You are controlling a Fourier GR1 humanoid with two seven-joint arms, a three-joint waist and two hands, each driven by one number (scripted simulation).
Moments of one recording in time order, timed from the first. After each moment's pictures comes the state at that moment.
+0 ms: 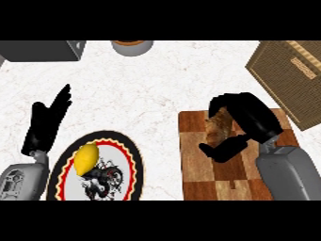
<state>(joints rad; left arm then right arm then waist) -0.20 0.19 0.09 -1.38 -0.14 -0.03 0.22 -0.35 -0.19 0.16 -1.56 0.89 0.36 0.02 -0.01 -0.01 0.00</state>
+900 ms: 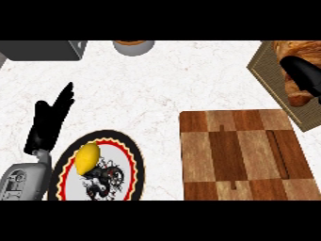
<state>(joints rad) -0.21 0.17 0.08 -1.42 -0.15 -0.02 0.25 -0.86 -0.22 -0.33 -1.88 0.33 0.66 0.68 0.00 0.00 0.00</state>
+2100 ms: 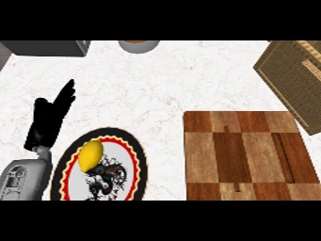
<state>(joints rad) -0.23 0.18 0.08 -1.40 -0.15 -0.04 0.23 -1.01 -0.81 -0.23 -1.03 0.74 0.46 0.12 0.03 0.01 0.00</state>
